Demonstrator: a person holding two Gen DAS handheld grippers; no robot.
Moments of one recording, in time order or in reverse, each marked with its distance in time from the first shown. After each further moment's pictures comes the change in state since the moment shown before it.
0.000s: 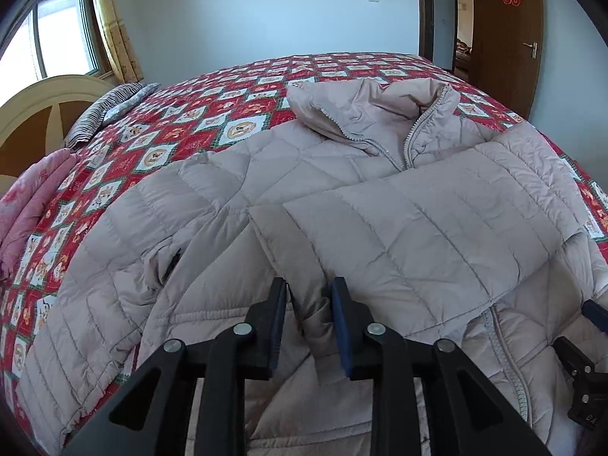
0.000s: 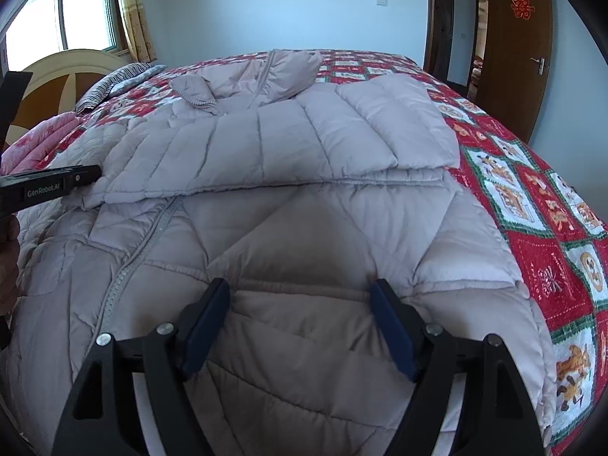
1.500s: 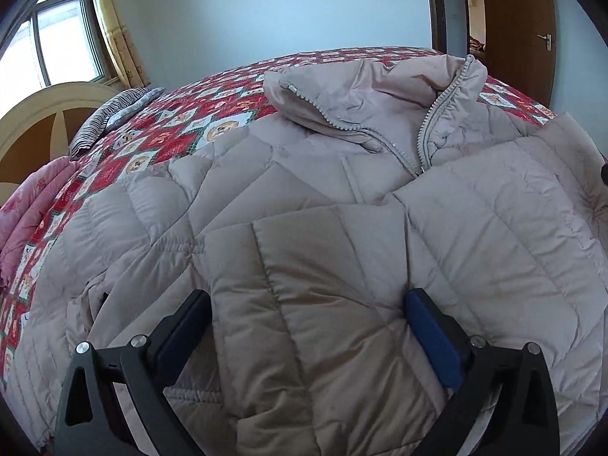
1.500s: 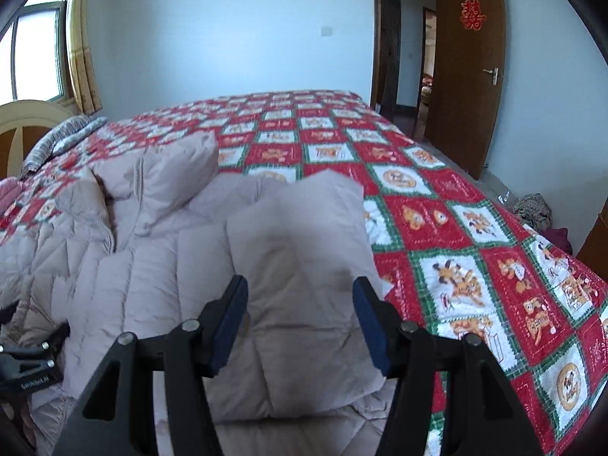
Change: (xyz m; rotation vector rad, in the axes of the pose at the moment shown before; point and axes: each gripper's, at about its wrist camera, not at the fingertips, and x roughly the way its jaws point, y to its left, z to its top) left arm 0.081 -0.039 0.019 -0.001 0.004 0.074; right arm 0.043 -0.073 0.108 0.114 -0.188 -0.184
